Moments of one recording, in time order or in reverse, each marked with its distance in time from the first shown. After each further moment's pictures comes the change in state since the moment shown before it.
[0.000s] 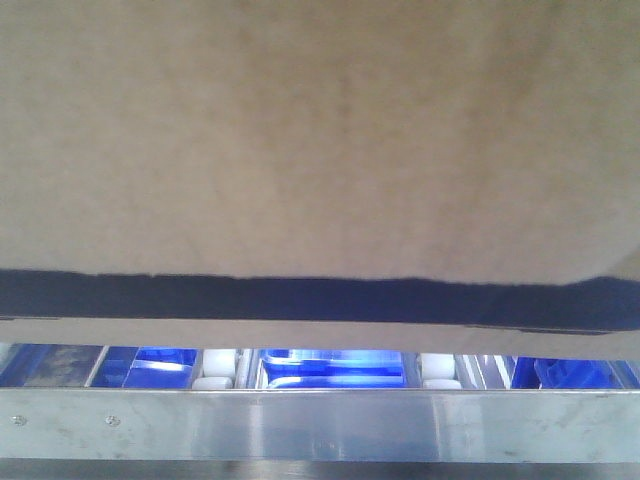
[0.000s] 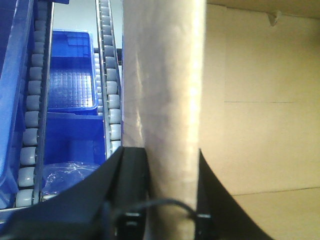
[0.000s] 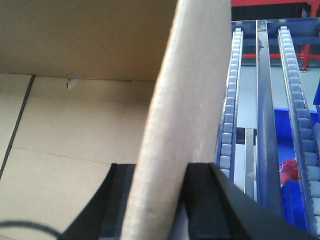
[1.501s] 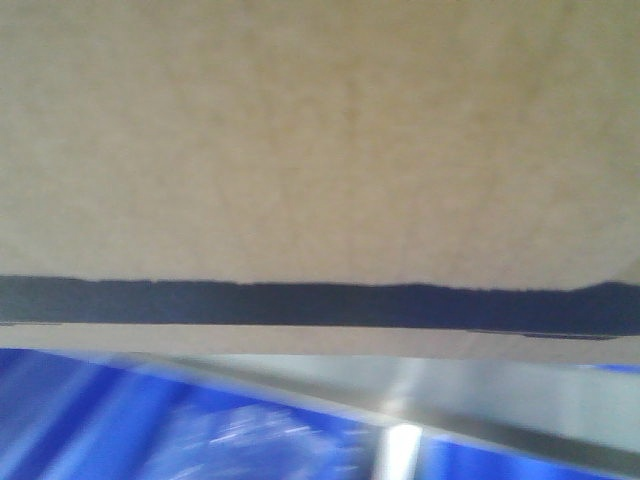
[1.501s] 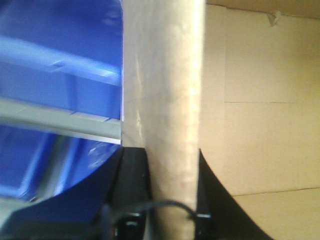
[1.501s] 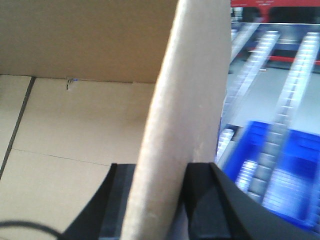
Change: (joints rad) left arm 0.000 0.000 0.003 -0.004 0.002 0.000; right arm 0.000 0.000 0.000 0.000 0.000 0.000
